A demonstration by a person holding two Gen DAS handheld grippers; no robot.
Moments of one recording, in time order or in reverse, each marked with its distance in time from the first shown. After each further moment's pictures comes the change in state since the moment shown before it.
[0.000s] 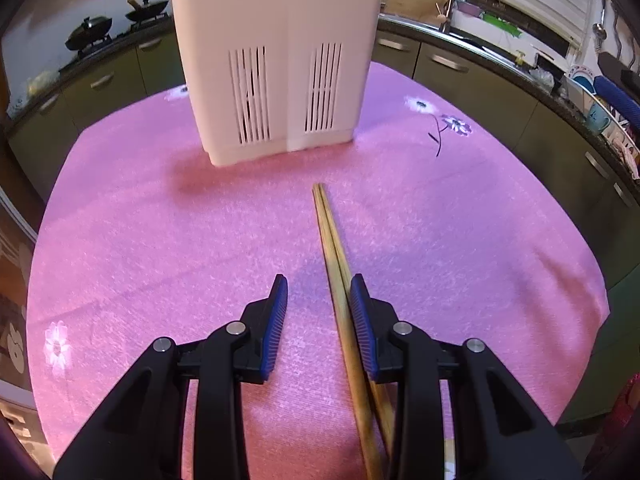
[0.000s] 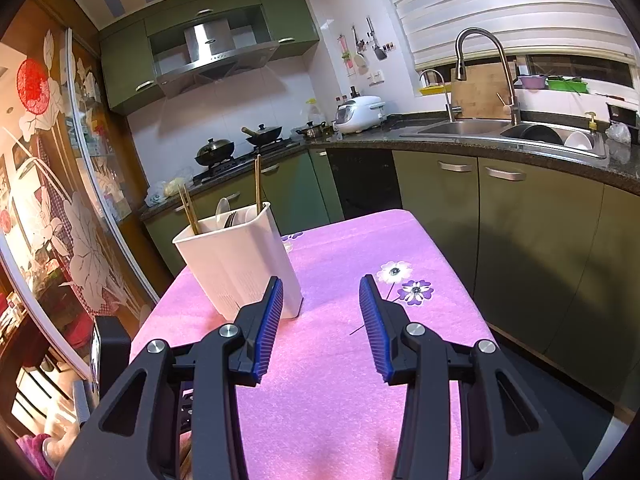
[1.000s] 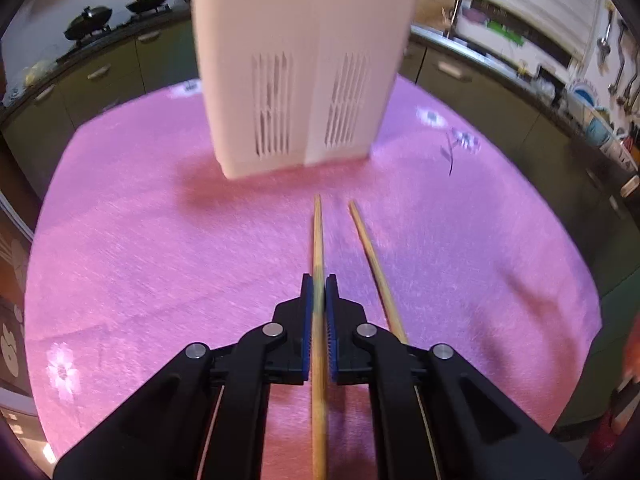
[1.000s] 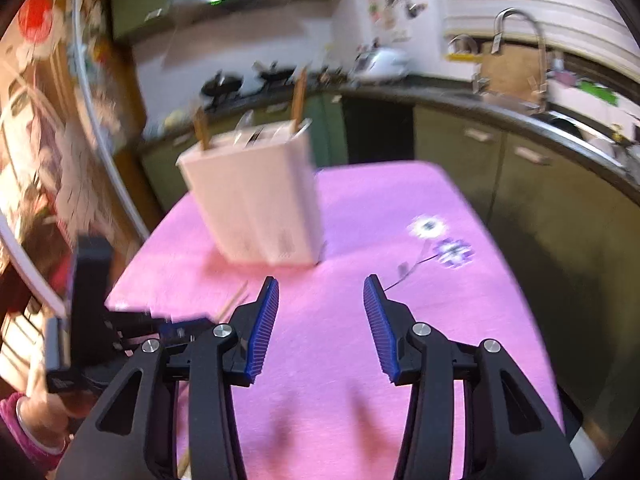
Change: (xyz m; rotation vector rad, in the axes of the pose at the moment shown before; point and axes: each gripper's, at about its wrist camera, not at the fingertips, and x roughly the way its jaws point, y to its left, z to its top) left arm 0.002 0.024 0.017 -0.044 -0.013 -0.049; right arm 0.068 0.061 -0.027 -0.137 0.241 -0.015
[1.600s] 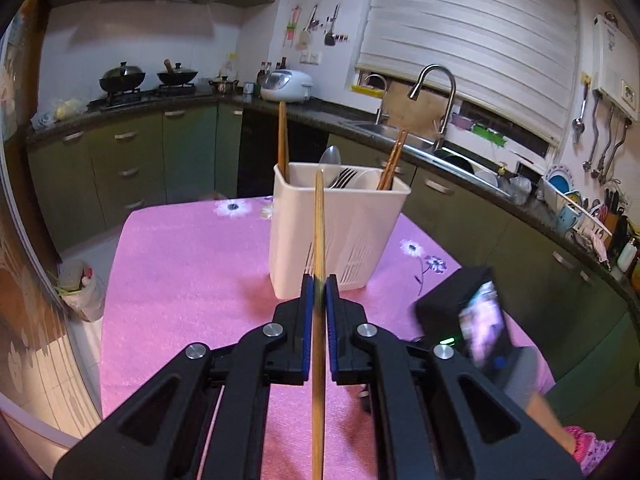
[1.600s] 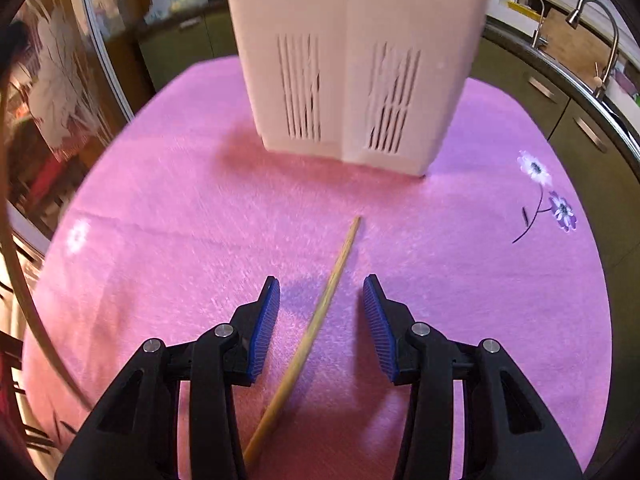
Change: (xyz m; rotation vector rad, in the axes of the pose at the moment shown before) left arm -0.133 0.038 0.019 -0.066 -0.346 -0.040; right arm 0.130 0.086 -0.033 -0.147 0.346 -0.076
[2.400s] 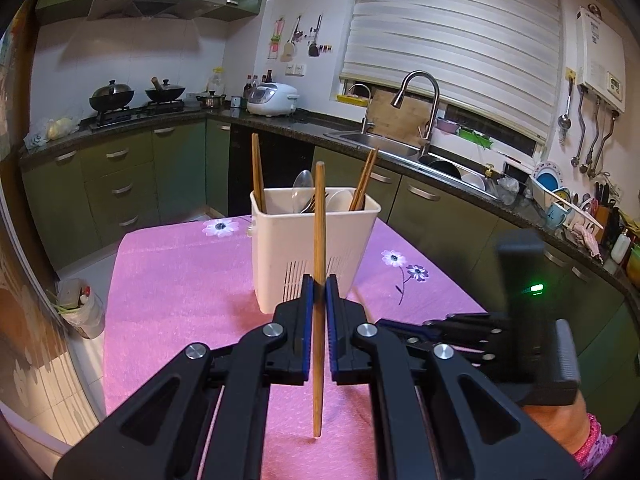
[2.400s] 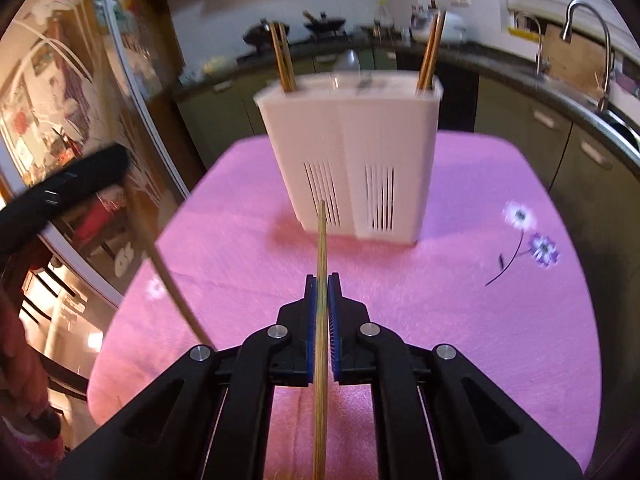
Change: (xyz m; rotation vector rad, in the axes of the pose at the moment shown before) left arm -0.019 -0.020 0.012 0.044 -0.030 -0.021; right arm -0.089 -0.010 0.011 0.037 -0.218 0.173
